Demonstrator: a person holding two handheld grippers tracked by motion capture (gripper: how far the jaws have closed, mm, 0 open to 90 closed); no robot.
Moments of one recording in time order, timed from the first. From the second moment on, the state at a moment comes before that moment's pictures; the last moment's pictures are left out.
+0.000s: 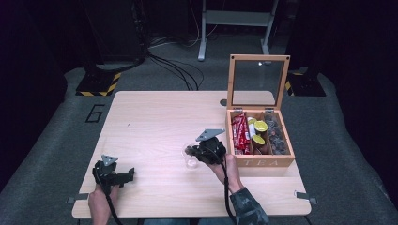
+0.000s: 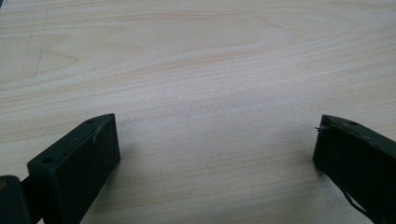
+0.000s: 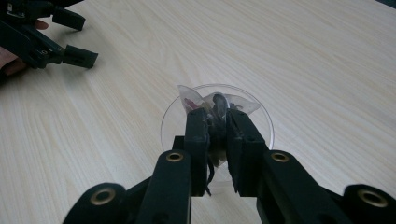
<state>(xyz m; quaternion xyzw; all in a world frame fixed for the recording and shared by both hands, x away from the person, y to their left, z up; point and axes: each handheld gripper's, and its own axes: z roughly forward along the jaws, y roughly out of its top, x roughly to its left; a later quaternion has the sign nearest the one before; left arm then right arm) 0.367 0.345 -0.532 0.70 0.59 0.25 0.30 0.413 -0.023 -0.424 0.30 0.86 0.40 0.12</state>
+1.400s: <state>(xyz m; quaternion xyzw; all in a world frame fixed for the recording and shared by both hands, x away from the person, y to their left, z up) 0.367 0.345 -0.532 0.70 0.59 0.25 0.30 0.335 -0.117 -0.403 0.34 0.81 0.43 0.20</state>
